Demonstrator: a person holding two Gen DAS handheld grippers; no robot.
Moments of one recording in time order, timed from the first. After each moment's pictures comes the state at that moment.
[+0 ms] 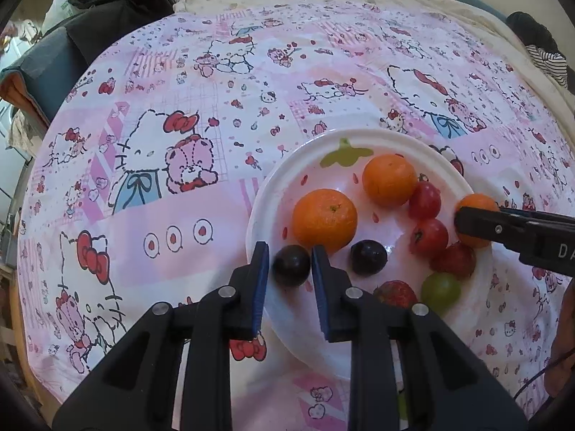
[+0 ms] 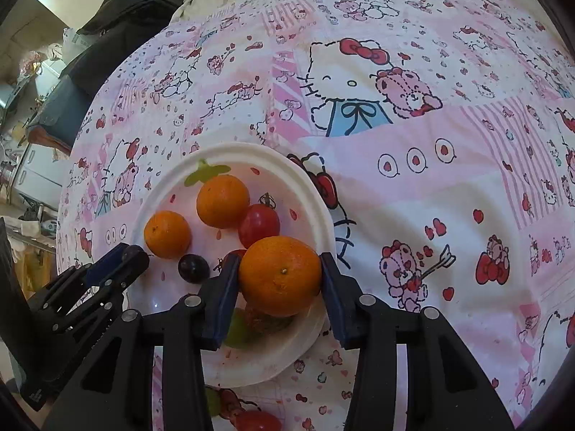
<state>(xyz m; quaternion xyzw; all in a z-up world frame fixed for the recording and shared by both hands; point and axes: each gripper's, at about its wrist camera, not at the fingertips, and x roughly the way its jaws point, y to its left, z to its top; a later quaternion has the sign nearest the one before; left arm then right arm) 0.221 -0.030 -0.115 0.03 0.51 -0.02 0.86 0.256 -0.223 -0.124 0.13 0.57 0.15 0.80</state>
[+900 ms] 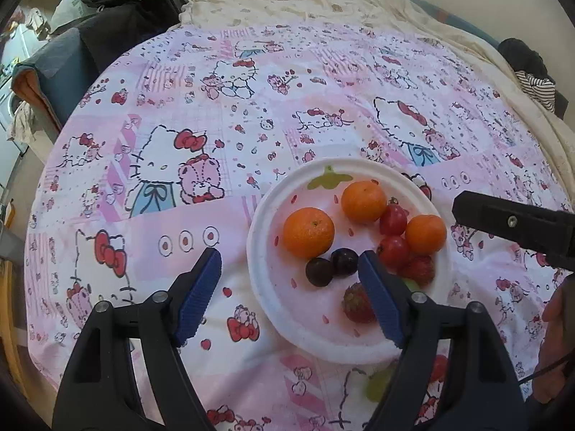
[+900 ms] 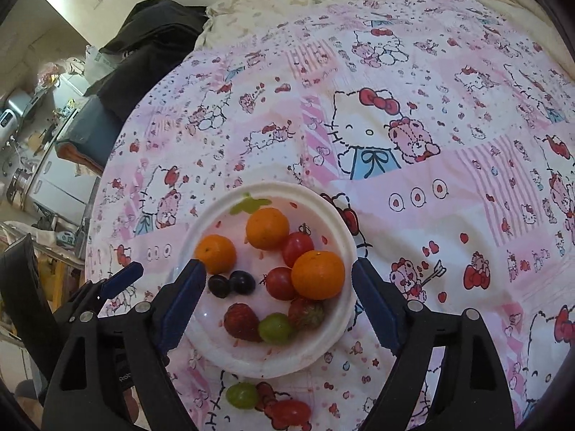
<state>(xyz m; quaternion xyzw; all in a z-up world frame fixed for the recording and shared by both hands) 0.202 -0.025 -0.075 -0.01 0.49 -0.03 0.87 0.240 -0.220 -0.069 0.14 0.52 0.17 0.82</state>
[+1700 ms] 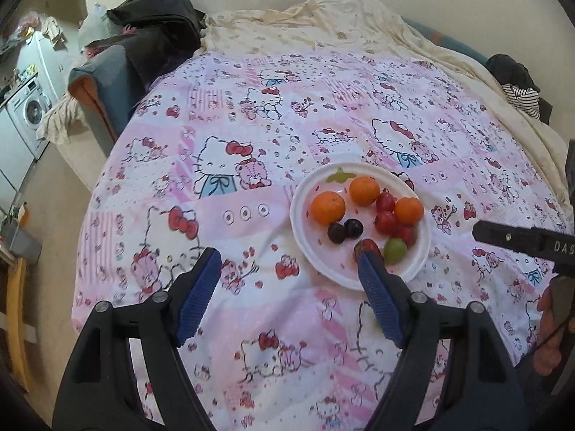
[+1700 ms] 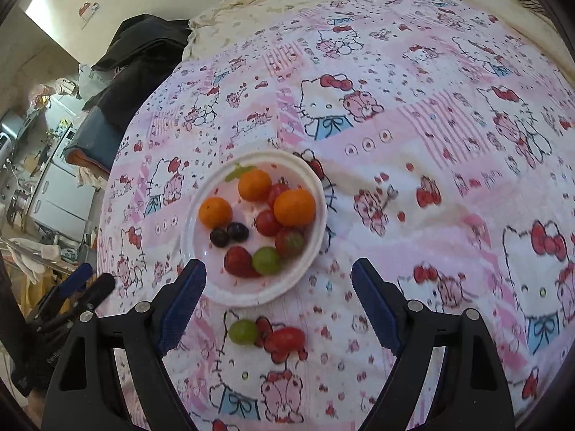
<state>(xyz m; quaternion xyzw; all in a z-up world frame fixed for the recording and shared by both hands) 0.114 0.012 -0.015 -0.01 0.45 -0.02 0.89 0.158 -0.255 -0.052 0.18 0.53 0.13 0.82</state>
